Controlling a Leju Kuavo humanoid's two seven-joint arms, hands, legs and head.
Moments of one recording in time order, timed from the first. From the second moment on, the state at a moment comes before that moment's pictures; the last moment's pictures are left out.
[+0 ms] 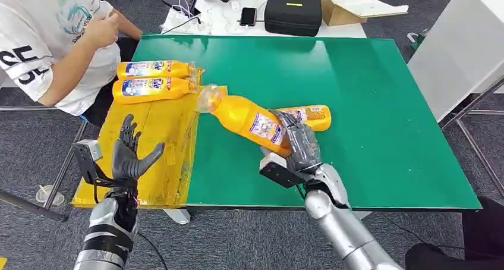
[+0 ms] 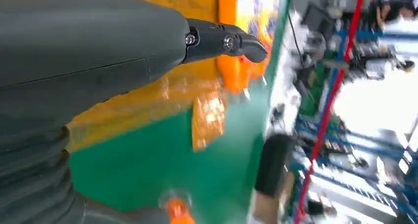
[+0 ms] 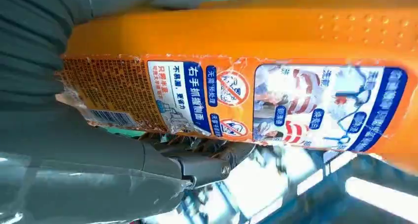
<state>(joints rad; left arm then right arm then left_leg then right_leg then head) -0.31 -0.22 0.10 -0.94 0.06 -0.25 -0.60 -0.31 -0.03 0.45 -1.21 0.60 -0.45 -0.38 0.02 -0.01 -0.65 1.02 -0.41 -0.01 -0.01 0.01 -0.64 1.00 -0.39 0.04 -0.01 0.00</state>
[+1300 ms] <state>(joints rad) -0.25 -0.18 -0.31 -1.07 0.38 -0.55 -0.46 -0.24 0.29 0.35 -0.85 0.59 -0.46 -0.64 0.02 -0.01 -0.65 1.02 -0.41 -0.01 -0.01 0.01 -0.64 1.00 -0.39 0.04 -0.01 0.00</state>
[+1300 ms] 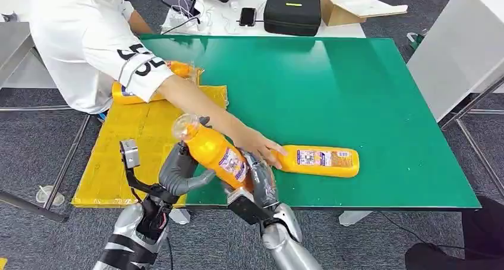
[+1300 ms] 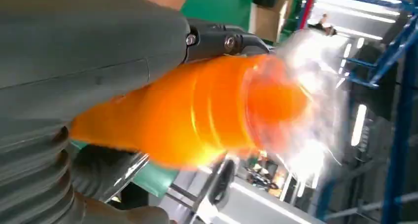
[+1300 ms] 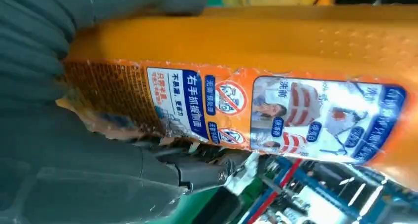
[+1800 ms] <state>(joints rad) -0.28 -0.18 -0.32 -0.97 0.40 -0.55 -0.45 -0.28 0.32 0.42 -0.75 0.58 -0.49 -0.63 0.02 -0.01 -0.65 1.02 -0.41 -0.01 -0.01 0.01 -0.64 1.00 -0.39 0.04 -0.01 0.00</state>
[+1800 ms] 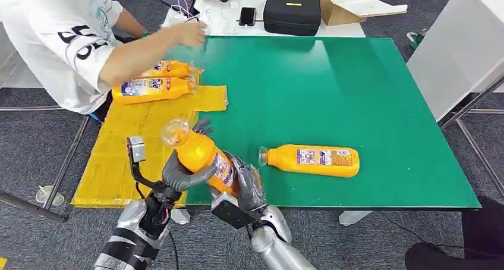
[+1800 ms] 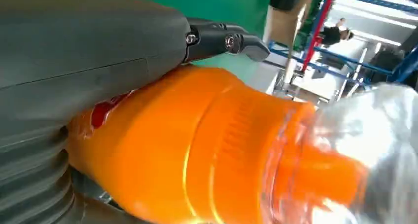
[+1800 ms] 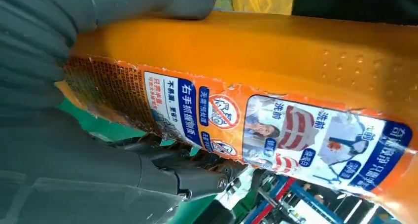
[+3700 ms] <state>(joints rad) -0.41 -0.16 -0.07 -1.02 0.17 -0.15 -0.61 -0.28 0.28 0.47 -1.00 0.51 -0.45 -0.51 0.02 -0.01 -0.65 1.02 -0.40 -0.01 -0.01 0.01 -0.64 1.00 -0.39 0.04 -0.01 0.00</state>
